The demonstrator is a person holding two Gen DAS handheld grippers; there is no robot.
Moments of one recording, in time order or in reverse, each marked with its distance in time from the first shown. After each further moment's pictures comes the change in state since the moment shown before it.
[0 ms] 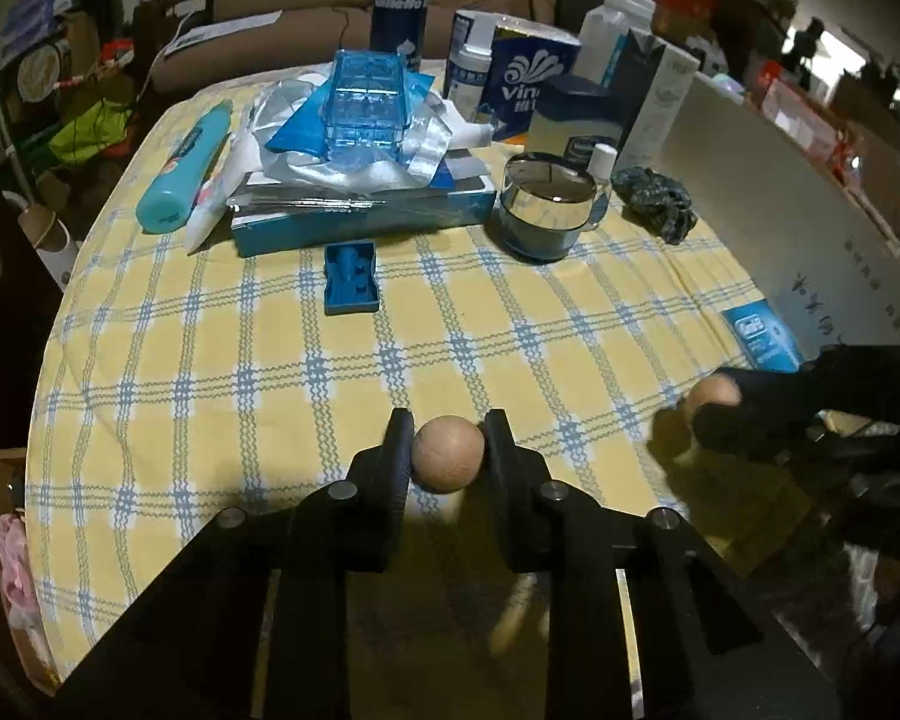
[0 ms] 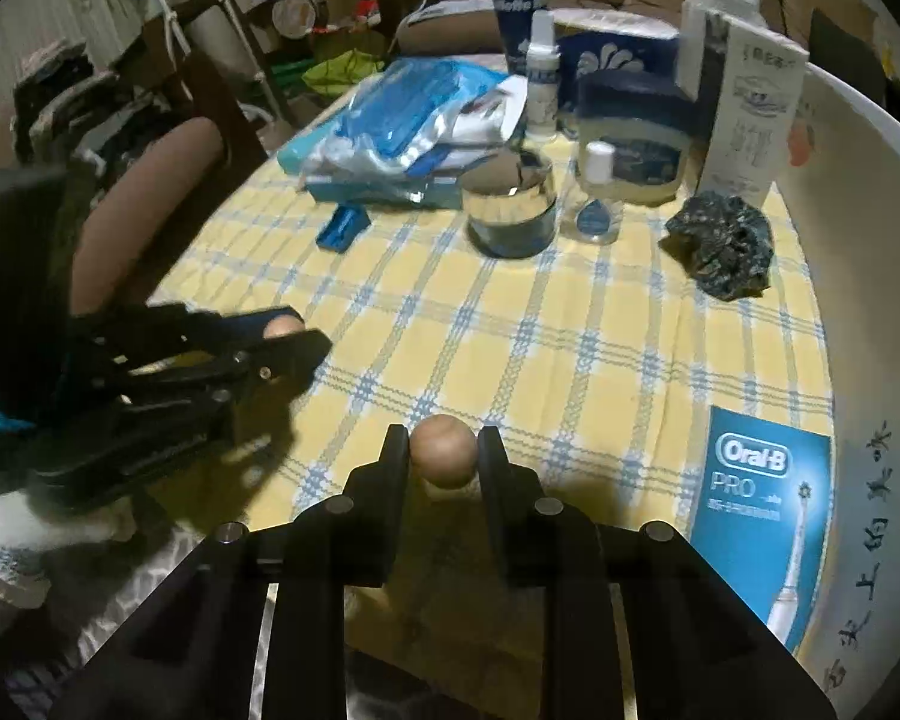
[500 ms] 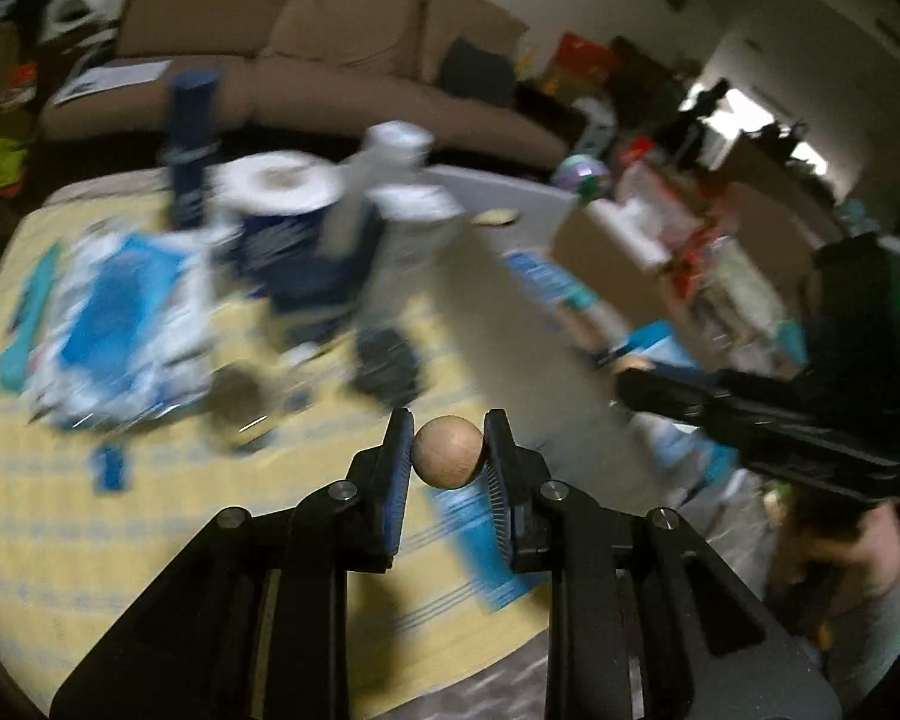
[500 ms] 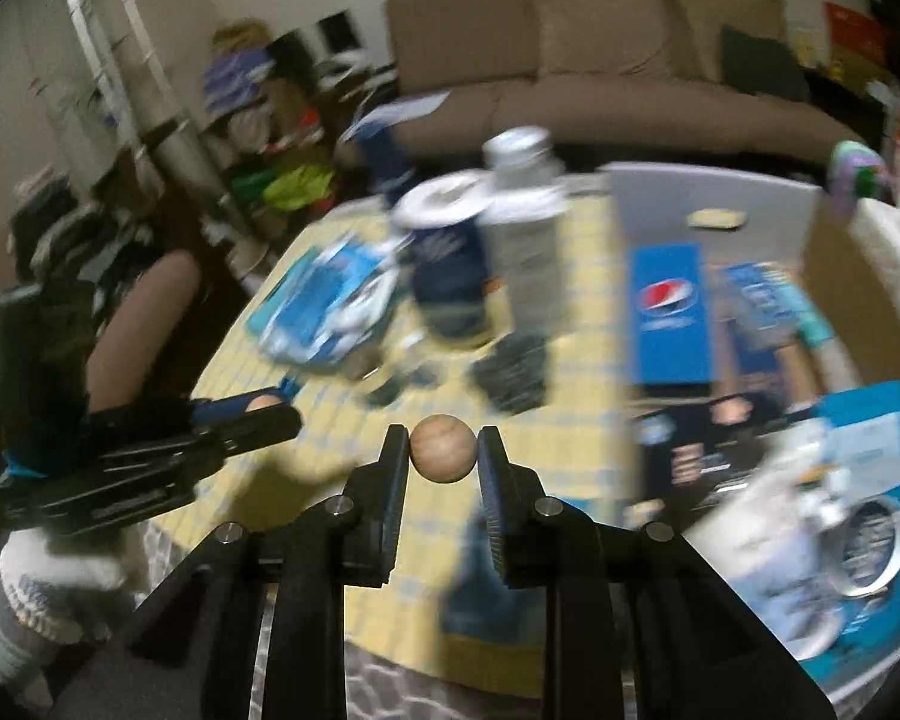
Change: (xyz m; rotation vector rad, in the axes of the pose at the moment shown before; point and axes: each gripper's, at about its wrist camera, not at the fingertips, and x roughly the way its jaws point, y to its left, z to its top) left arm -0.056 -0.127 0.105 0.007 -0.095 -0.333; right arm -0.148 -0.108 0.040 0.158 -0.182 -0.063
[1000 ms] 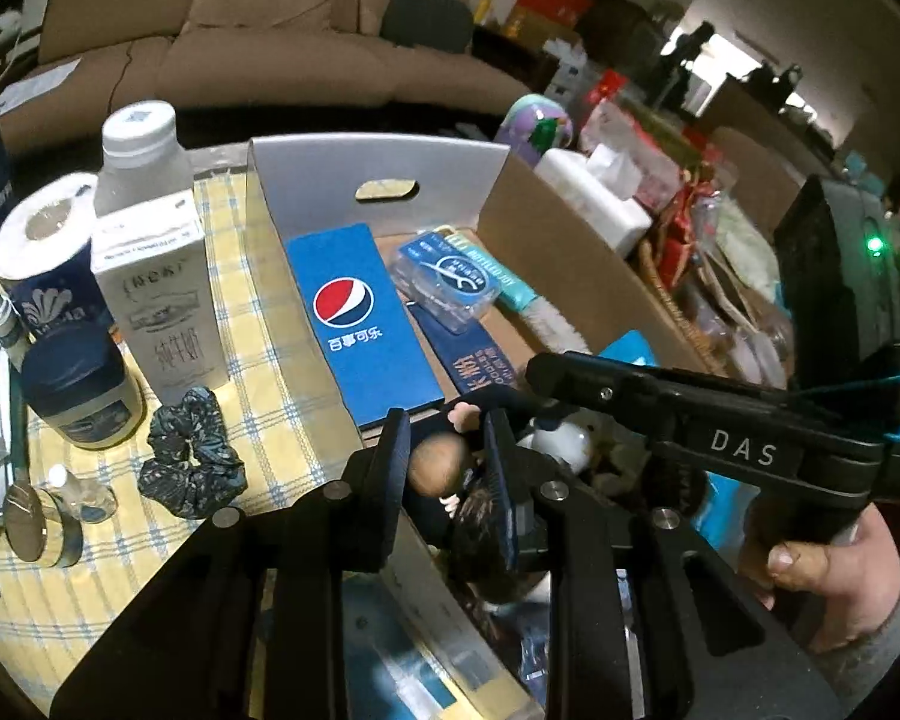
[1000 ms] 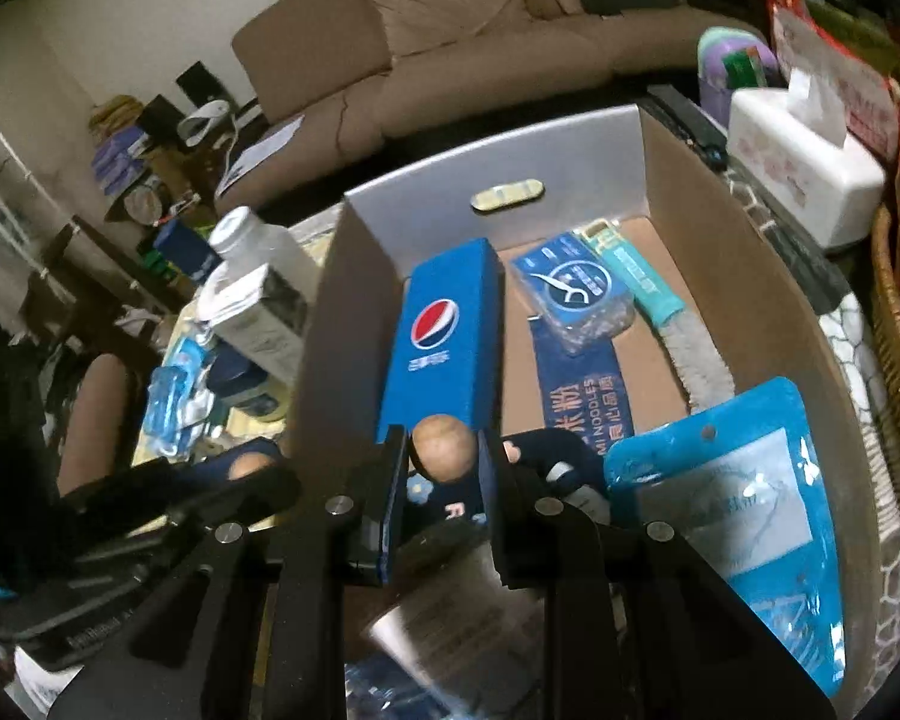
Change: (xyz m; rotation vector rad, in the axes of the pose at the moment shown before) left arm 0.130 -0.088 0.048 0.053 0.127 0.001; right arm 0.017 -0.148 0.031 0.266 0.060 -0.045
